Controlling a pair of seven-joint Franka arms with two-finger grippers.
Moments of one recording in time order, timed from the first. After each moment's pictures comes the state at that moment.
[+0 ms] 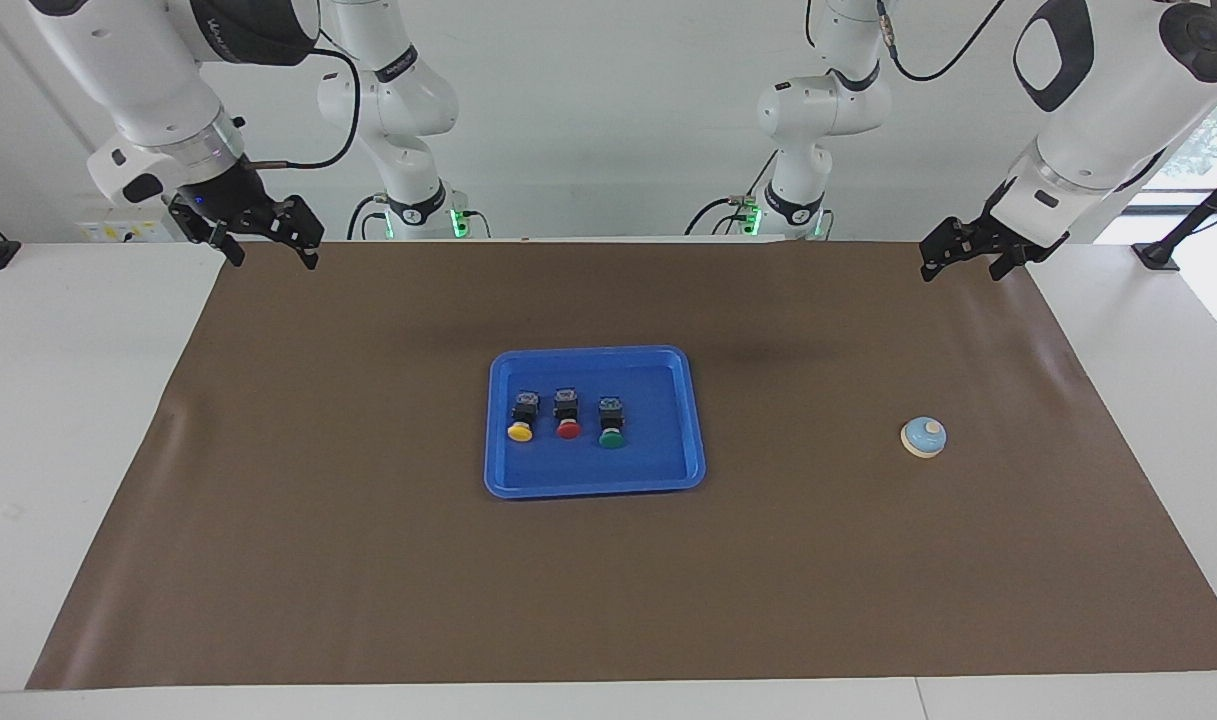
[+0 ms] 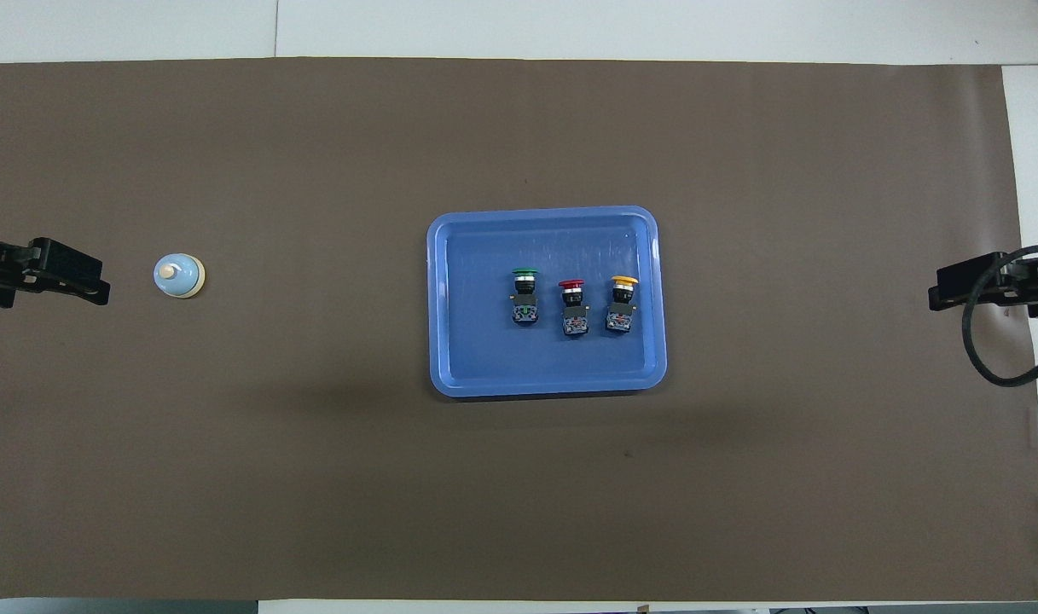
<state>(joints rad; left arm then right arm) 0.04 0.03 -0.08 -1.57 -0.02 1.45 0.02 -0.10 -0.08 0.04 -1.70 0.02 1.54 0.04</state>
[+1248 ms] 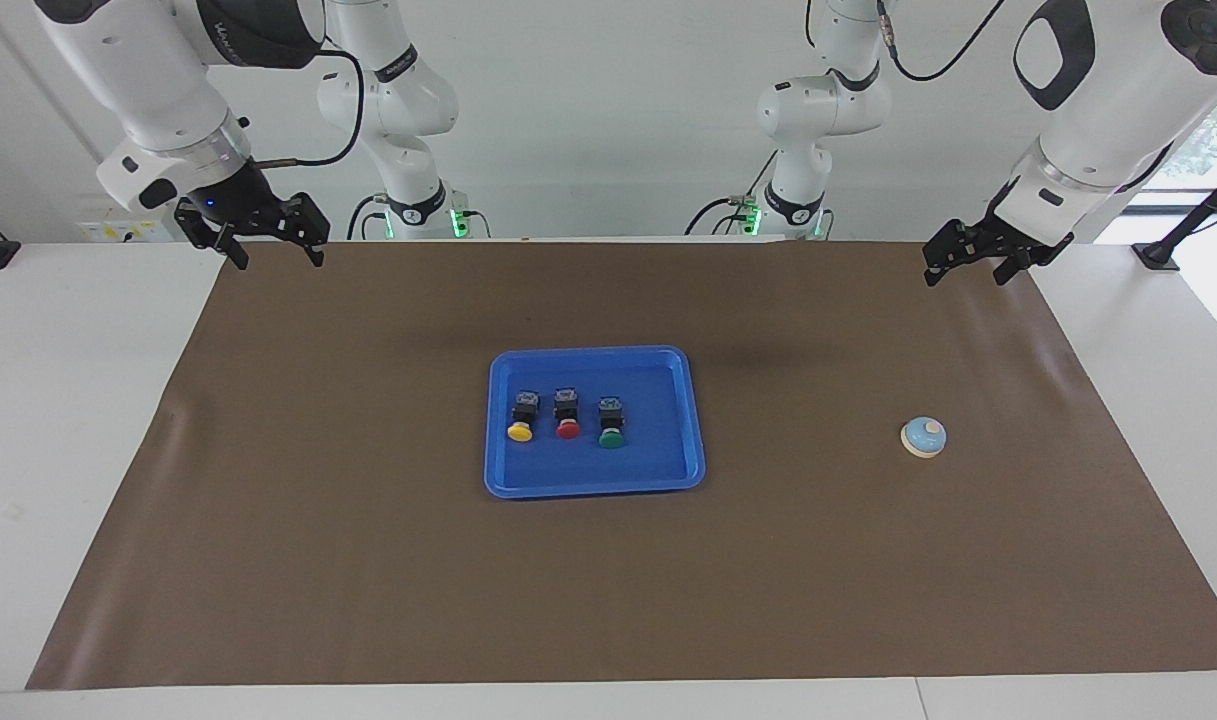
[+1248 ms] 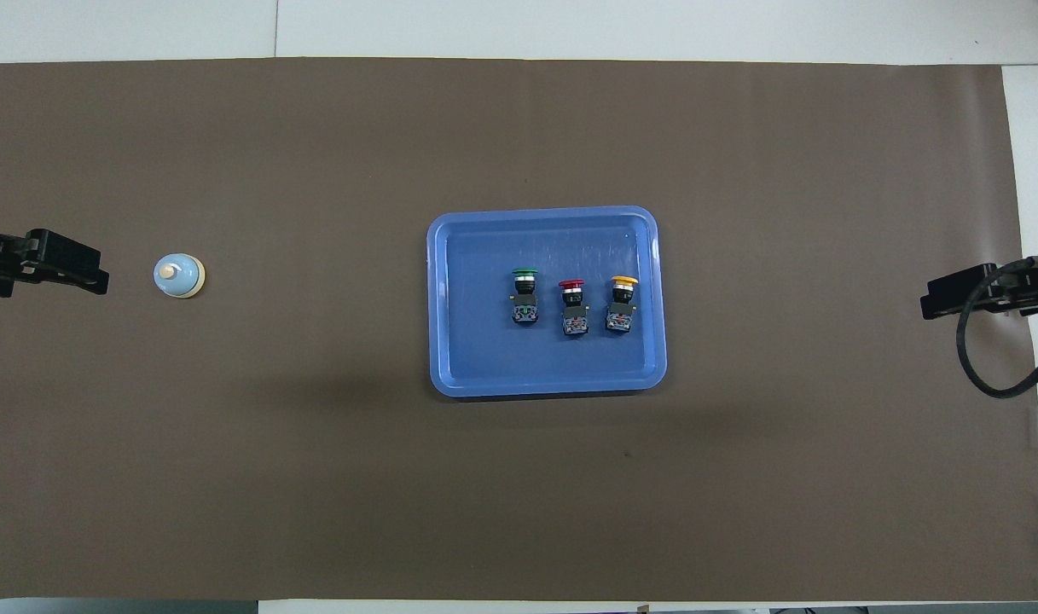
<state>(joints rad) 0.04 0.03 -0.08 -1.57 -0.02 1.48 0.02 -0.09 -0.08 0.05 -1.70 0.02 1.53 -0.06</state>
